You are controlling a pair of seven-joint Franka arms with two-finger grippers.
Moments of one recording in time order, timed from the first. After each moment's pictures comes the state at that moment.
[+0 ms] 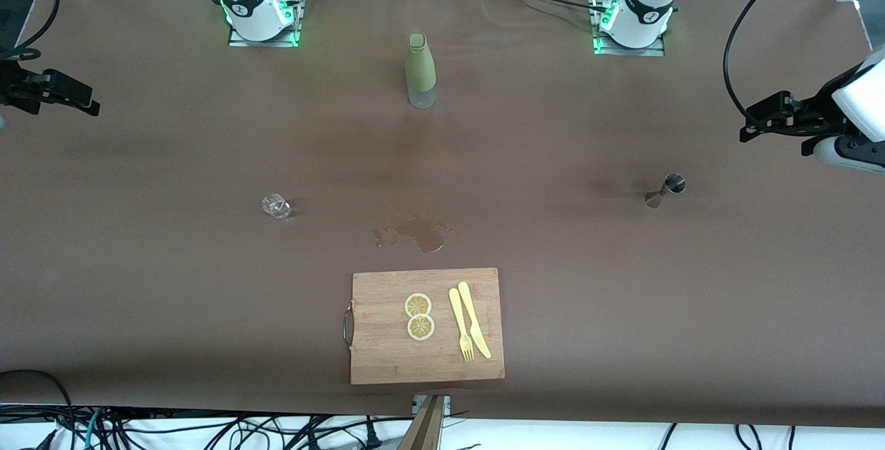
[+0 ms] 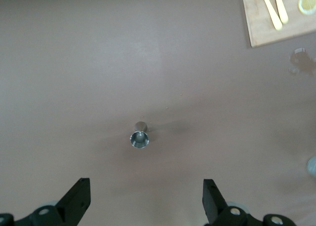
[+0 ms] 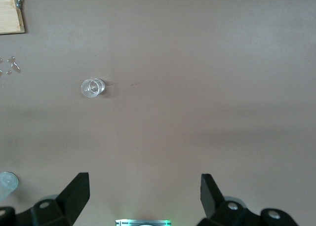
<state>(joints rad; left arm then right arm) -0.03 0.19 0.02 -1.32 -0.07 1.42 0.23 0.05 0.00 -0.14 -1.61 0.00 1.52 -0.07</state>
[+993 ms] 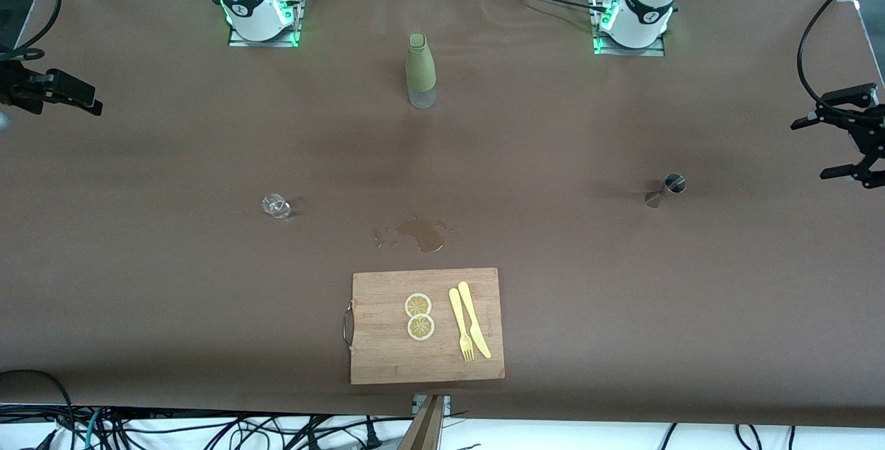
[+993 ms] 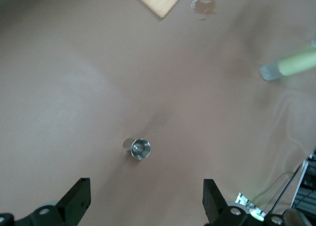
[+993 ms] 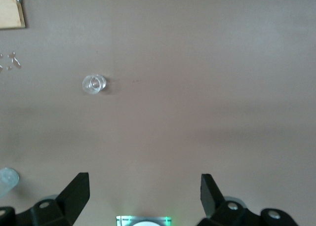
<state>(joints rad) -0.01 0.30 0.37 -1.38 -0.48 1.35 1.25 0.06 0.01 -0.13 -1.61 0.00 1.49 -0.07</state>
